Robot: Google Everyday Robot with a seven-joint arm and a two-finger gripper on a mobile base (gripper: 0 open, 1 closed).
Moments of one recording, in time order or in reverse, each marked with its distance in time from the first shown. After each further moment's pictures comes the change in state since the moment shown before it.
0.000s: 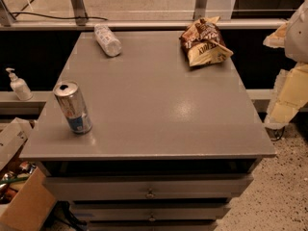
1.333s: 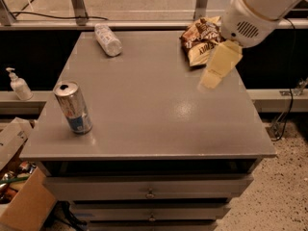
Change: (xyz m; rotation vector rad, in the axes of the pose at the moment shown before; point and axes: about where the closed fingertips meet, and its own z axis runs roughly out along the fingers) arm -0.089 -0.063 0.049 0.015 -0.120 0.154
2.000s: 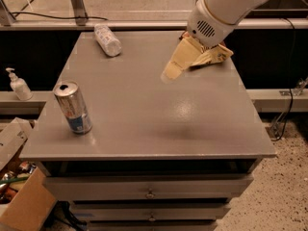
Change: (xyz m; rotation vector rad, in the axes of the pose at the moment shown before) arm -0.064 -0.004 0.040 -0.012 -0.106 0.131
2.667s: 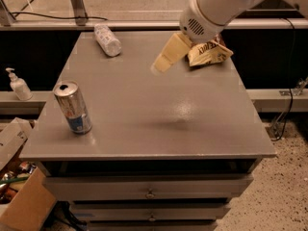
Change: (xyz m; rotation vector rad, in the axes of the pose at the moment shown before) arm -0.024 -0.011 0.010 0.048 -0.087 0.030
